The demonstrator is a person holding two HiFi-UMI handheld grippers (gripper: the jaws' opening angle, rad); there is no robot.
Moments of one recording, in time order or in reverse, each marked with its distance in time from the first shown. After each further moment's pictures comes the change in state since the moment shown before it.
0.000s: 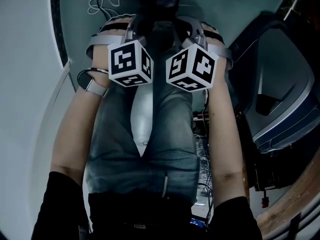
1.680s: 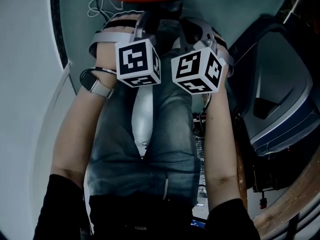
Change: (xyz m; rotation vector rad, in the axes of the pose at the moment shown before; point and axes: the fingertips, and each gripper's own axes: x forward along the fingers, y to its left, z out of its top) left arm 0.008 0.024 0.017 0.047 0.035 0.013; right arm 0.000 -0.028 -0.010 0.187 -0.012 -0.047
